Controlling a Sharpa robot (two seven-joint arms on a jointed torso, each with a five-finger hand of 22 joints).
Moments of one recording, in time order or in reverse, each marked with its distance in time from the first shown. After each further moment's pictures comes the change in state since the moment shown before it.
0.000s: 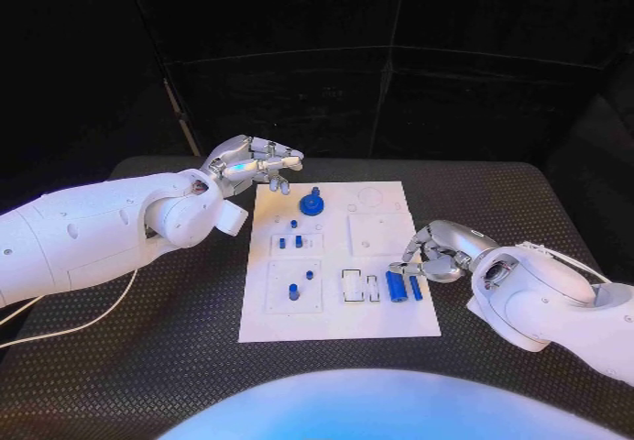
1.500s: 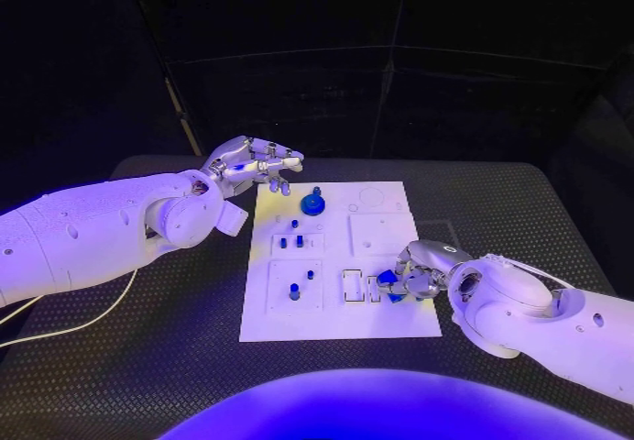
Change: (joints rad) left arm 0.000 -0.006 -0.003 0.003 0.000 0.004 0.000; left_hand 0.000 0.000 -0.004 0.004 0.000 0.000 0.000 0.004 0.000 -0.004 0.004 0.004 0.000 0.000 0.000 0.000 -0.001 0.000 0.000 0.000 0.000 -0.003; right arm -0.030 0.112 -0.026 -0.076 -0.102 0.113 -0.067; right_hand 0.106 0.079 -0.011 -0.025 0.042 -0.022 -0.003 0.061 0.038 0.000 0.000 -0.004 0.000 0.000 0.000 0.000 0.000 0.000 0.000 0.000 0.000 0.003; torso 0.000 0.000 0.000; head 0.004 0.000
